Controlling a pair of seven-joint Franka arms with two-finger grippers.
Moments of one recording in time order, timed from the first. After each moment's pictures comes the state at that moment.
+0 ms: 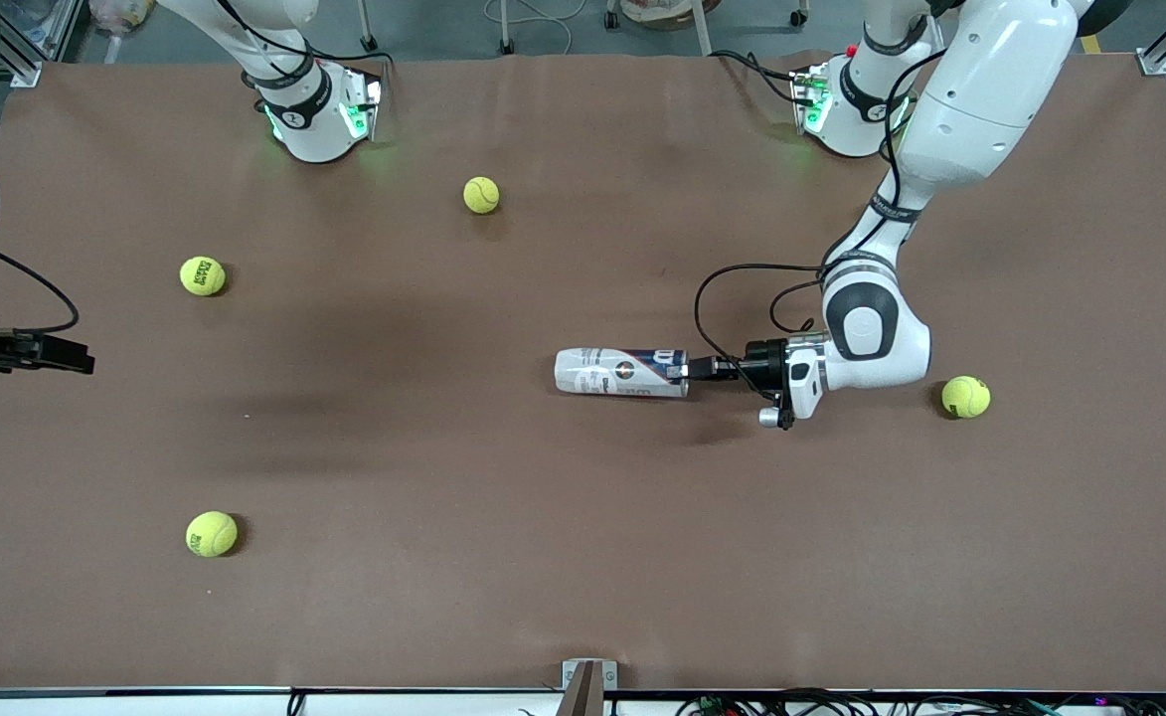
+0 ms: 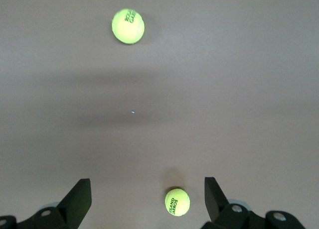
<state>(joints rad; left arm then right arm) -0.18 0.61 -0.14 -1.93 -1.49 2.10 0.68 -0.20 0.30 0.08 -1.40 -0.09 1.59 -0.10</state>
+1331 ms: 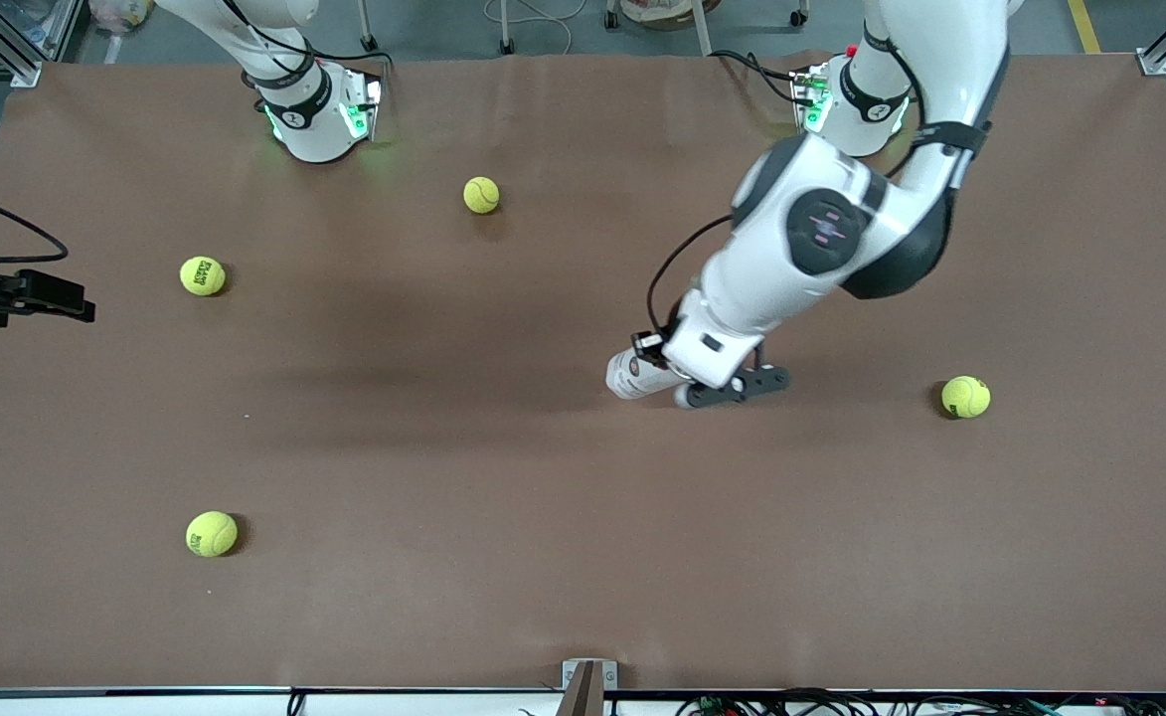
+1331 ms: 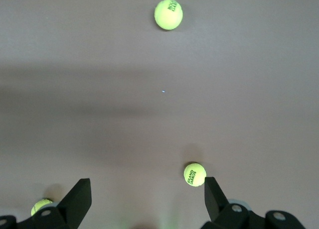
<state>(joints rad) -0.48 0.47 -0.15 -1.44 -0.13 2.00 -0.80 -0.14 0.26 0.10 -1.29 -0.04 1.39 -0.10</state>
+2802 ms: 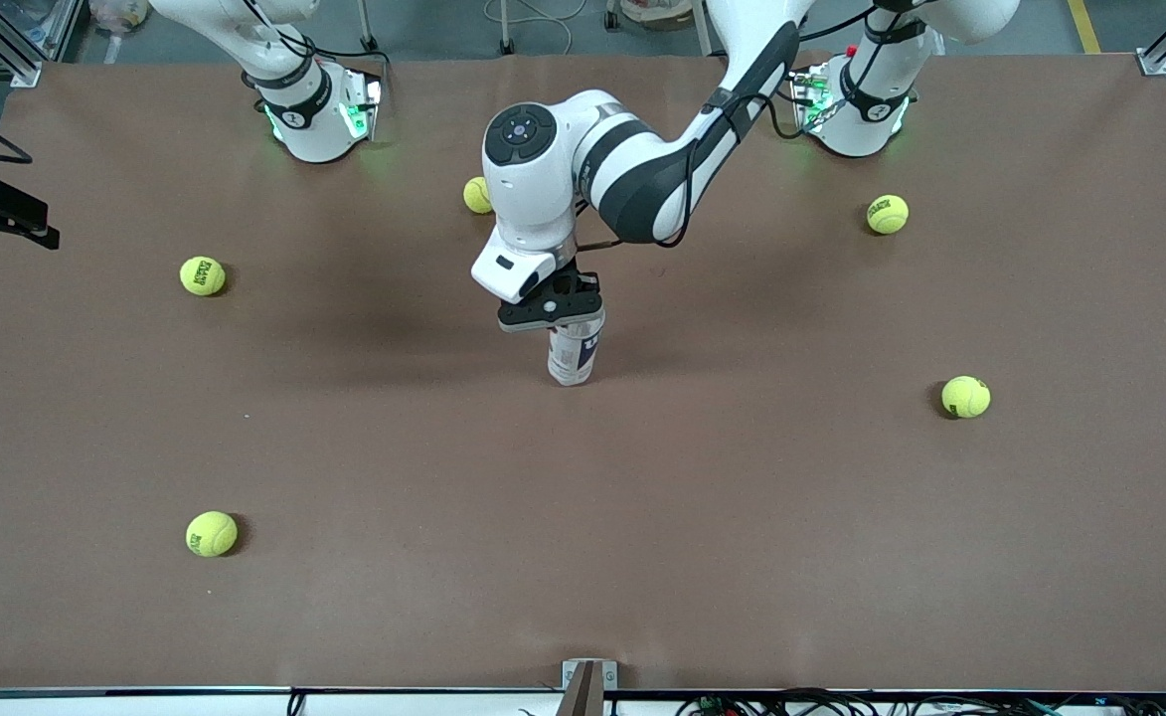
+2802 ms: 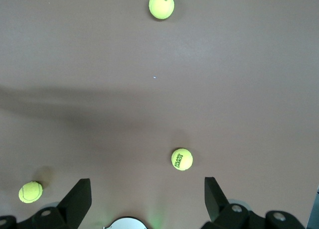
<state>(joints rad) -0.90 0.68 0.01 -1.25 0.09 1.99 -1.07 -0.01 0.01 -0.09 -1.49 -0.03 1.41 -0.20</state>
